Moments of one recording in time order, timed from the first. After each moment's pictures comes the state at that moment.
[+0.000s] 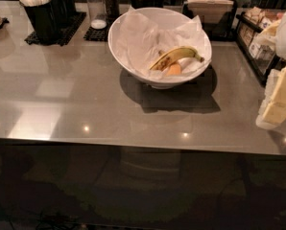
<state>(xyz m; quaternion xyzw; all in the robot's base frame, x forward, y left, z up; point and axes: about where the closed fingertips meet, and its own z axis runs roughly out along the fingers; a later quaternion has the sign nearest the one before) 0.438 -0.216 0.978 -0.60 0.78 -0.04 0.16</state>
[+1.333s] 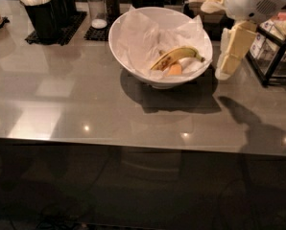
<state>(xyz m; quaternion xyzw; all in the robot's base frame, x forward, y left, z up) 0.545 -0.154 0.994 -0.70 0.68 0.02 0.23</state>
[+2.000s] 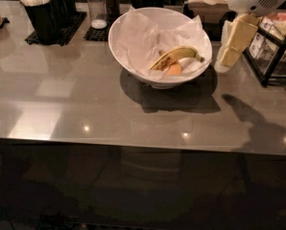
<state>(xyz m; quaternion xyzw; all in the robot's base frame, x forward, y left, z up) 0.559 -0.152 1.005 -0.69 0.67 0.01 0.26</state>
